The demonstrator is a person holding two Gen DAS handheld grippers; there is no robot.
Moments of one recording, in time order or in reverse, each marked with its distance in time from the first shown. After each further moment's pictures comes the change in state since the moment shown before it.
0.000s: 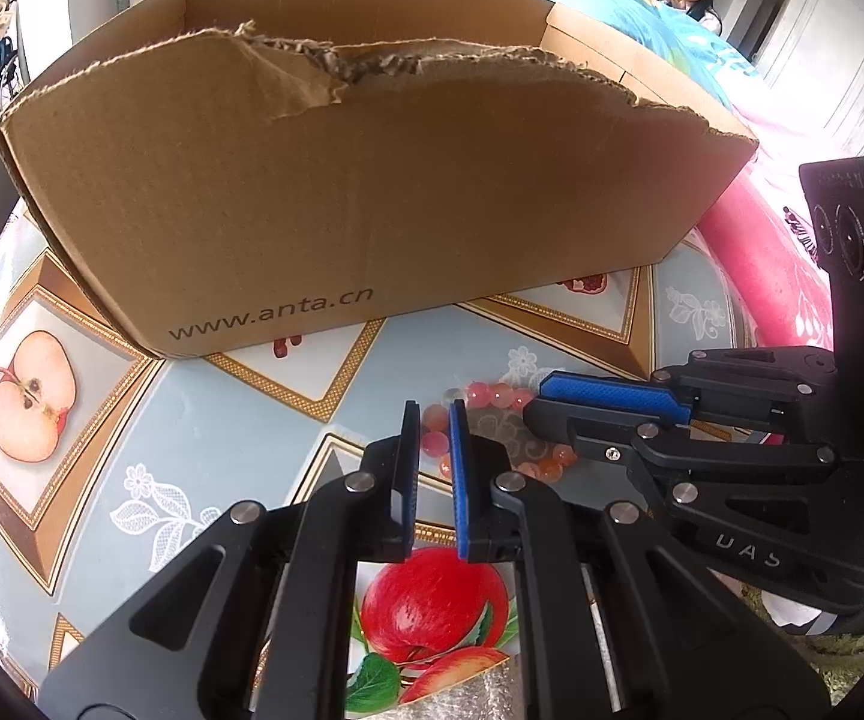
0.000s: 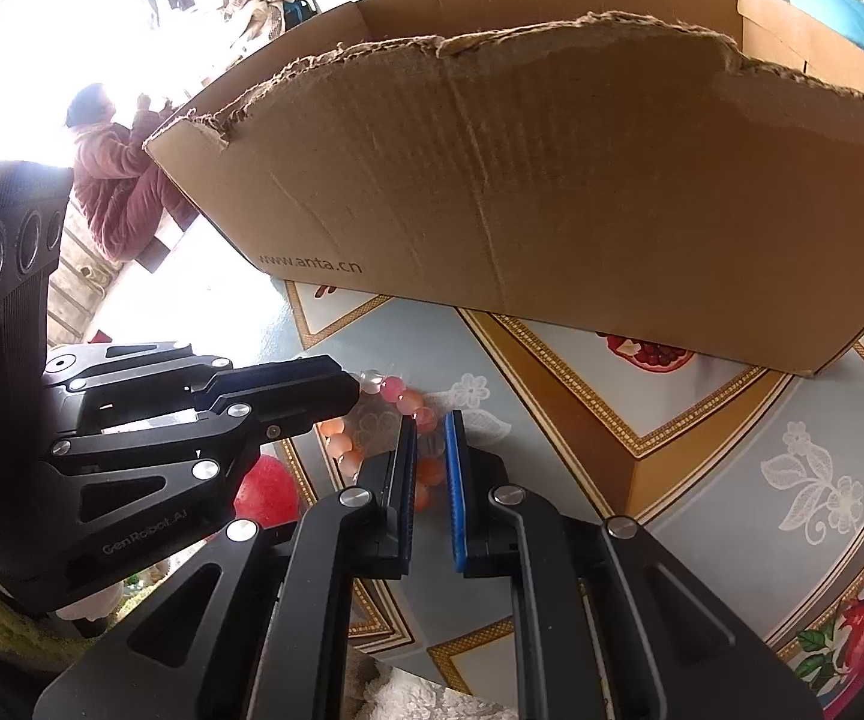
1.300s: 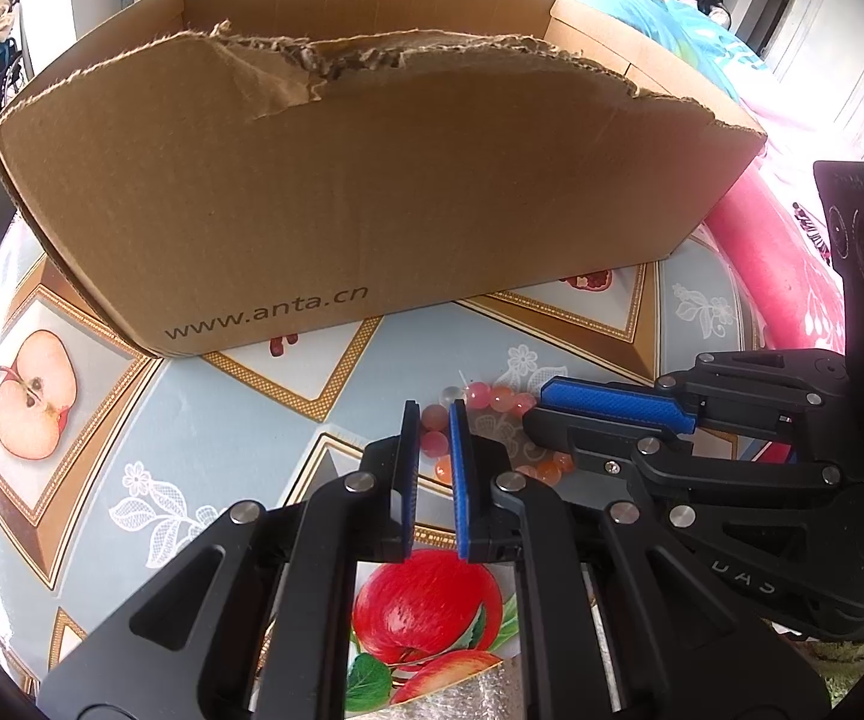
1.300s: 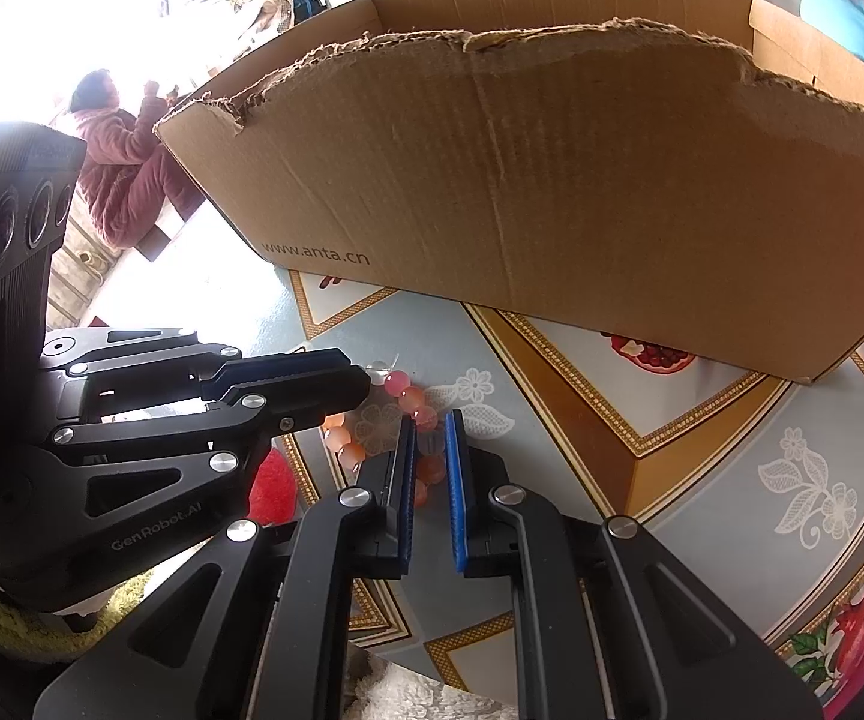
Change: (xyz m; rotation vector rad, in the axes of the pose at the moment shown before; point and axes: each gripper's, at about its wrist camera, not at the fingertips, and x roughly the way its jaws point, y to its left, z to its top) left arm 0.009 -0.009 0.002 0.003 0.012 0.019; right arm 0.002 -0.001 0.000 -0.019 0.000 0.001
